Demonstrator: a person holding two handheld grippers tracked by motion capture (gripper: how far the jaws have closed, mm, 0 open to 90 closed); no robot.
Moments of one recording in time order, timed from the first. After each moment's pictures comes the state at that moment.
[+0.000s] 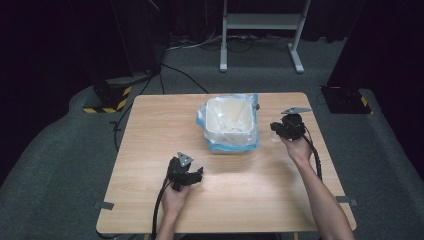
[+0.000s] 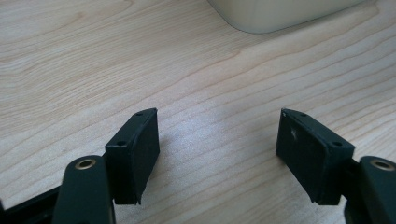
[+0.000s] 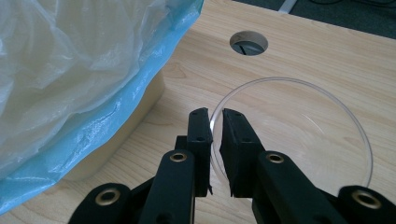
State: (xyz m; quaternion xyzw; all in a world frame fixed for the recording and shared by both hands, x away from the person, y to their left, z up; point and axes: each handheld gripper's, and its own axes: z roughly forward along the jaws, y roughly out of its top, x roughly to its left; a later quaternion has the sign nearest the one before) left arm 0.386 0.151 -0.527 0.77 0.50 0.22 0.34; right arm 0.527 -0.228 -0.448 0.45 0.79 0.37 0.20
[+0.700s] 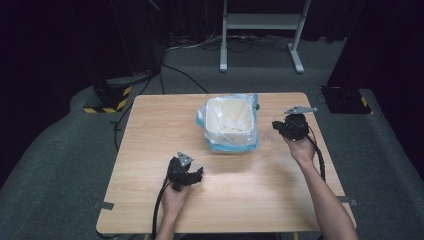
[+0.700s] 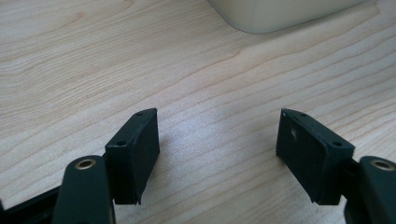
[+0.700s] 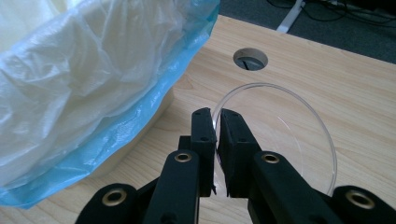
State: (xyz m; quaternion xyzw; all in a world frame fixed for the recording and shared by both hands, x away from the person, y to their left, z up) left arm 0.386 0.151 -0.527 0.77 0.50 0.22 0.34; right arm 0.513 -0.231 -0.431 0.43 0.78 0.39 0.21
